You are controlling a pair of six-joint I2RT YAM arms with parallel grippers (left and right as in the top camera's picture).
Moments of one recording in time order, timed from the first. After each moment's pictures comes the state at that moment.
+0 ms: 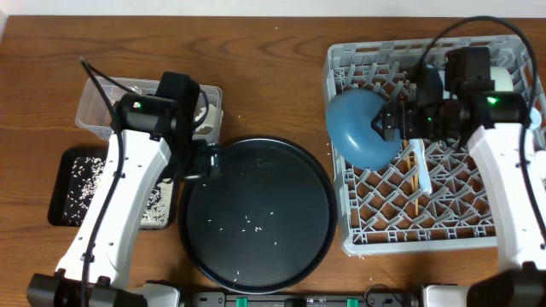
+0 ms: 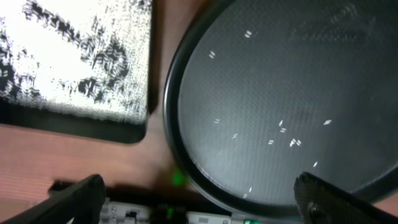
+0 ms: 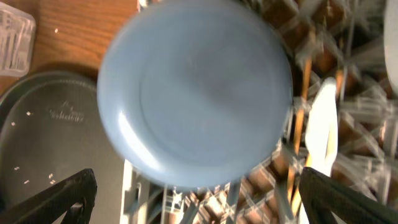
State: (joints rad) left arm -0.19 1.49 1.39 -1.48 -0.04 -0.30; right arm 0.01 1.52 1.40 -1.06 -0.30 -0.01
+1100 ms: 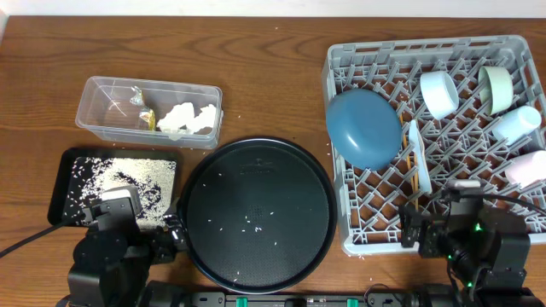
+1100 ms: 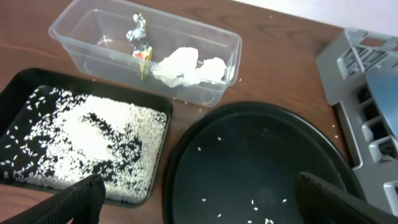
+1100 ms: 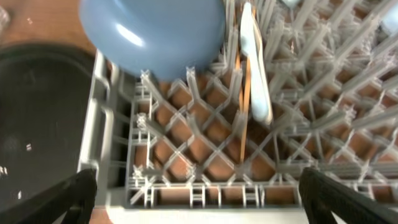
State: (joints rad) left arm -0.18 0.41 0.93 -1.13 -0.11 -0.33; right arm -0.01 0.47 0.76 -1.10 -0.11 0.05
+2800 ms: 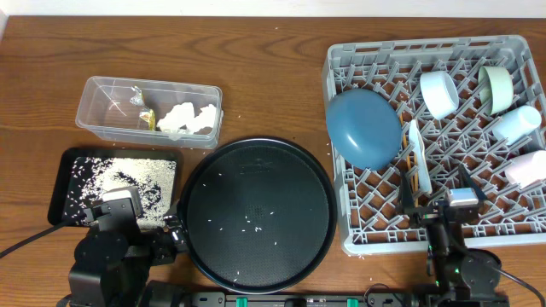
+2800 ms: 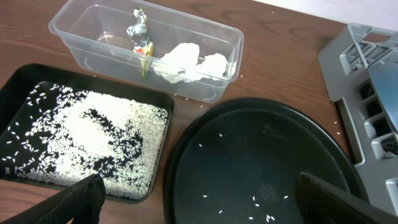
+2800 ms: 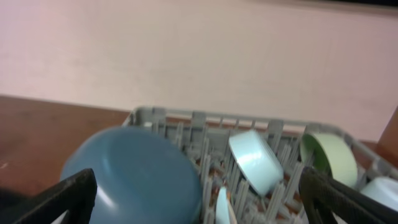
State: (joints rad) left arm -0.18 0.41 0.92 -1.14 -0.11 -0.33; right arm -0.01 0.01 0.10 -0.02 -0.08 -0.06
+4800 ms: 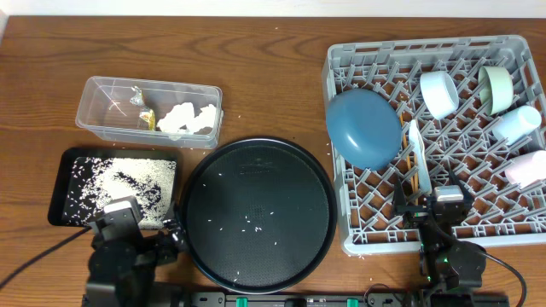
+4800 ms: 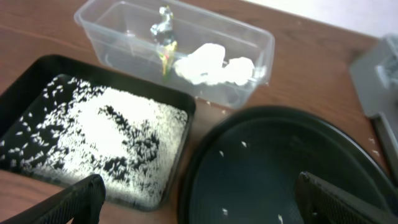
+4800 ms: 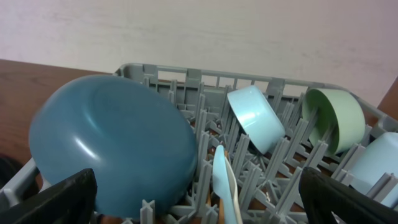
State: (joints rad) left arm -0.11 0.20 0.64 -0.98 -0.16 -0.32; right arm -0.01 0.01 0.01 -0.07 -0.06 -0.09
